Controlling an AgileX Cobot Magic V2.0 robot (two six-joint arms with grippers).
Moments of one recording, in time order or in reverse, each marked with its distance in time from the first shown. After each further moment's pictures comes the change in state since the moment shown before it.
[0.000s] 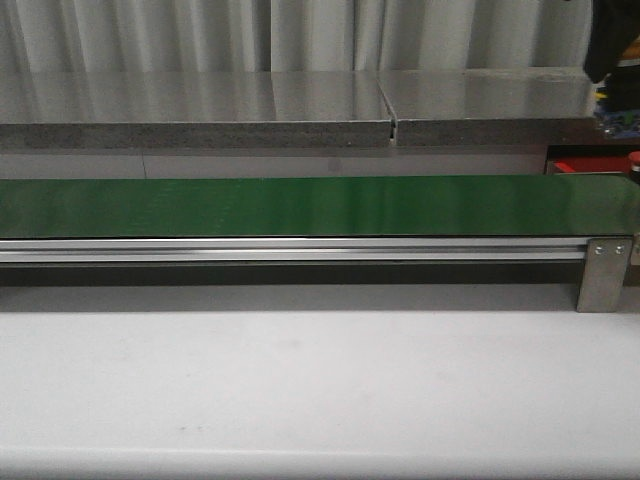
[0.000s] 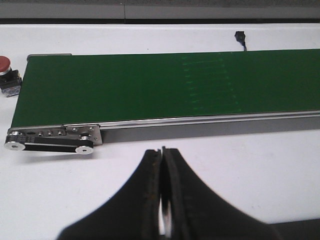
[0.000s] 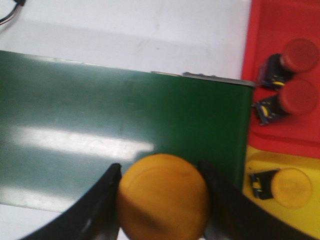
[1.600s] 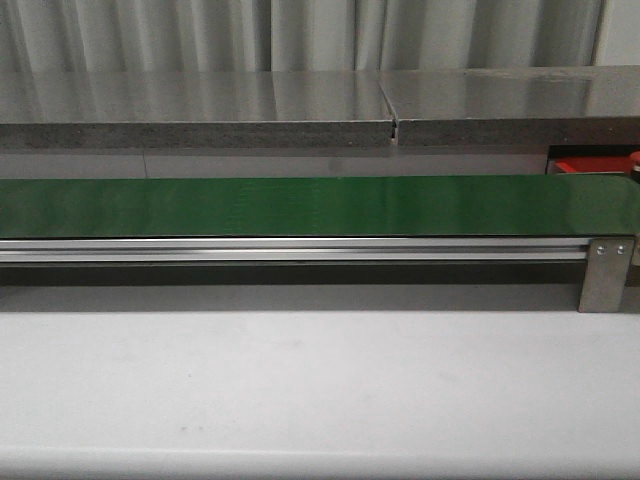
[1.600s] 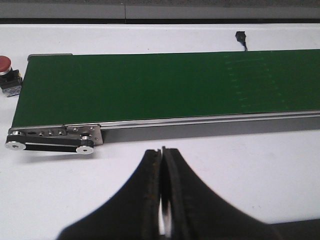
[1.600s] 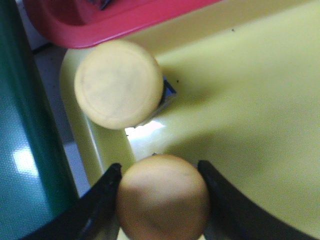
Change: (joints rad) left arm 0.000 0.000 0.000 0.000 0.000 0.000; right arm -0.352 0.099 0.381 0.114 -0.312 0.052
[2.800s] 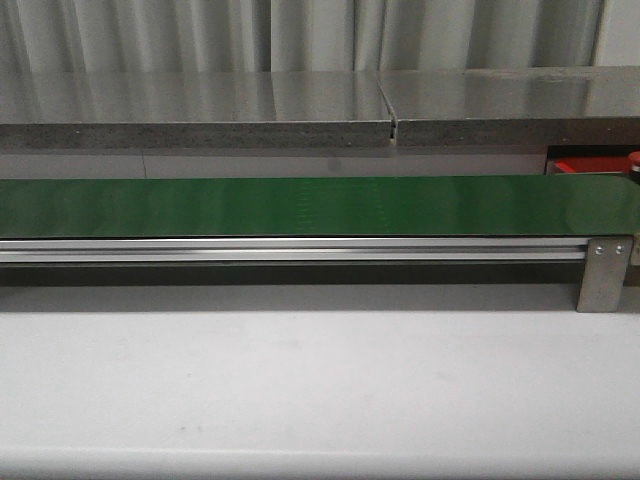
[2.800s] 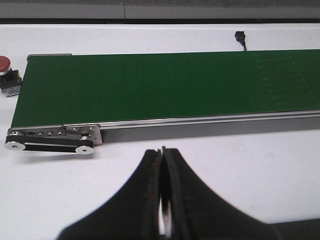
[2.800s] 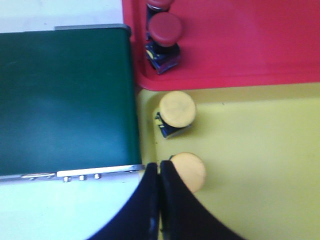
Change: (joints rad) left arm 0.000 0.000 0.000 0.000 0.000 0.000; right arm 0.165 -0.405 0.005 -0.196 0.129 -0.007
